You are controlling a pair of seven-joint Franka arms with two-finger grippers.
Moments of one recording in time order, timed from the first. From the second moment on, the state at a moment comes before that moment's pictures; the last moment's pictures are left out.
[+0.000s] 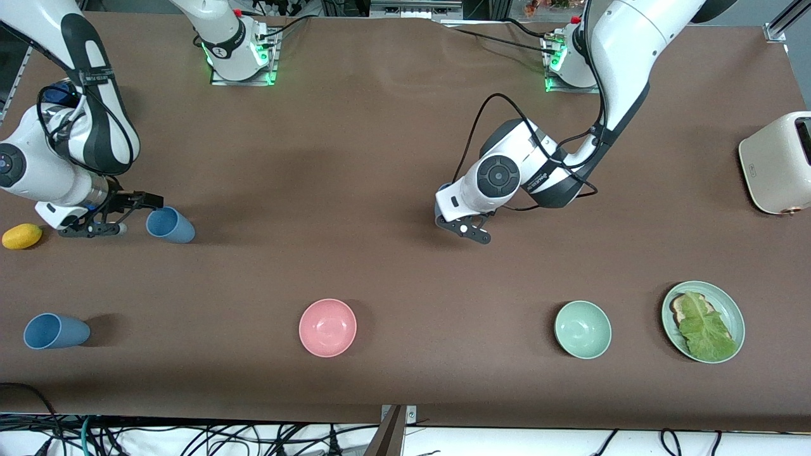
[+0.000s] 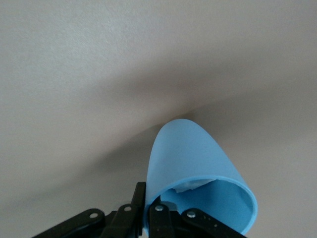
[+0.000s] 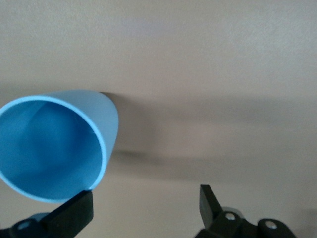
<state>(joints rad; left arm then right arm) -0.07 0.65 -0.60 -1.70 0.20 2.06 -0.35 0.02 0.31 -0.25 -2.10 0.00 2.28 -0.29</state>
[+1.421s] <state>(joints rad) 0.10 0.36 -0.61 -1.61 0.24 1.70 -0.32 0.02 0.39 -0.24 -1.97 0.09 2.20 -0.28</state>
